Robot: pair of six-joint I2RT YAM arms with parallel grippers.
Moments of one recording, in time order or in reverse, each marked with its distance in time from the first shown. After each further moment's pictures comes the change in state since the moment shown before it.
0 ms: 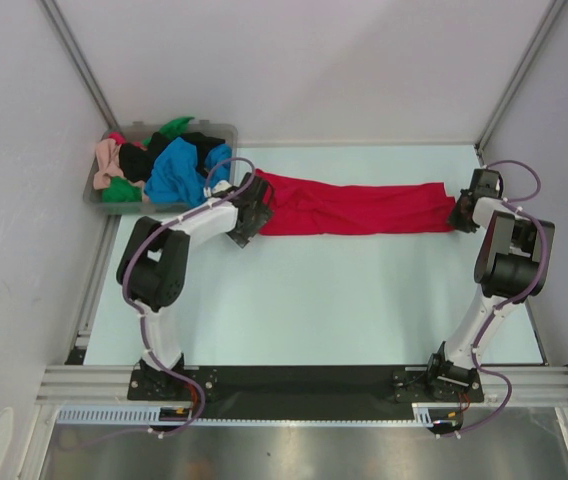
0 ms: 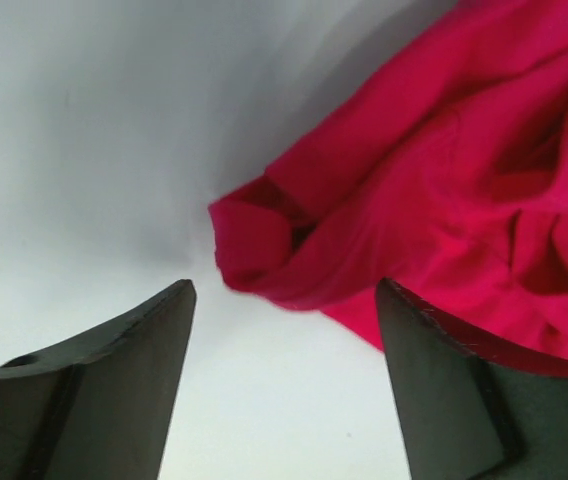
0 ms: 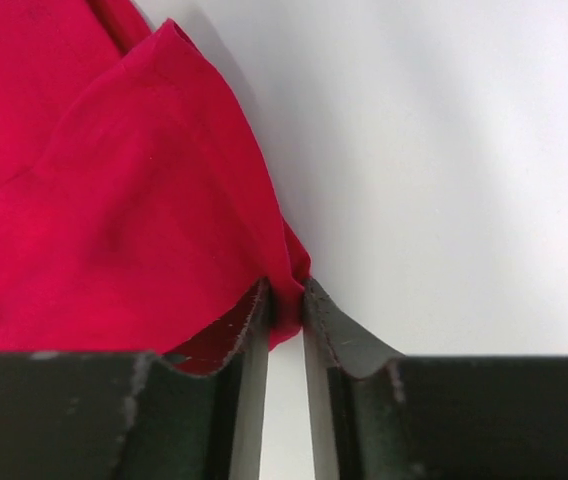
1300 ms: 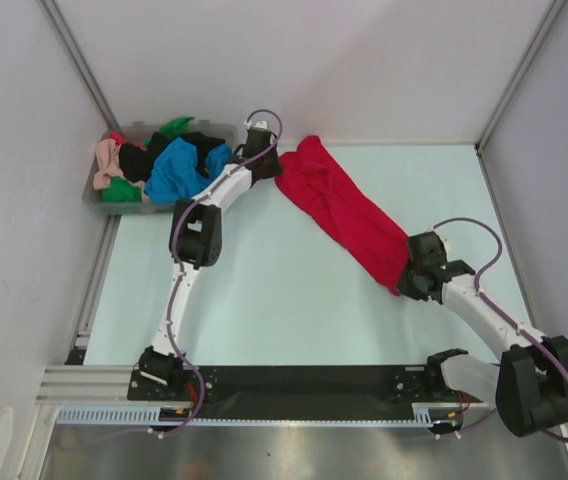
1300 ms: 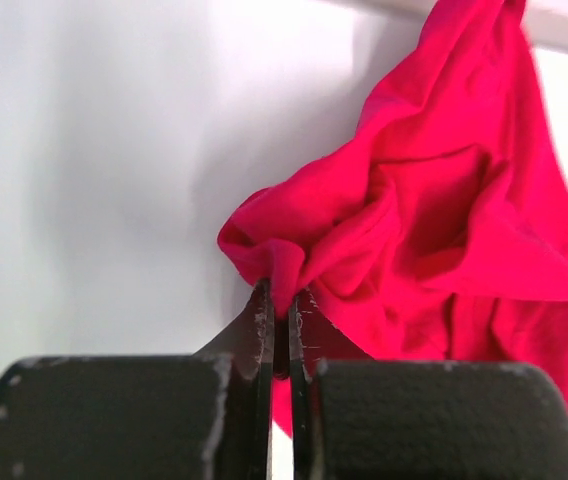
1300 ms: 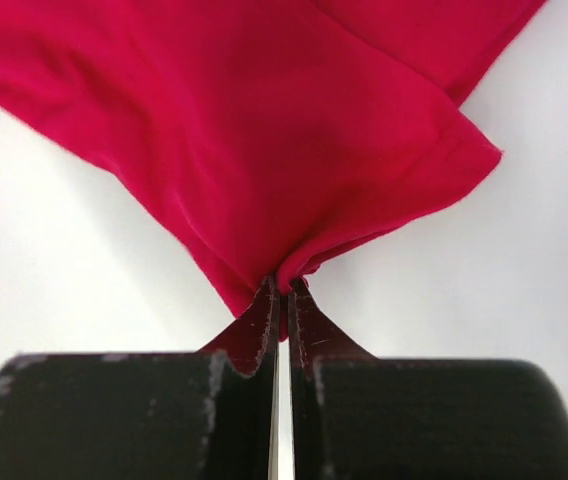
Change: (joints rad) left arm 0.120 0.672 0.916 0.180 0.295 0.734; right arm 0.499 -0.800 -0.632 -0.309 0.084 0.387
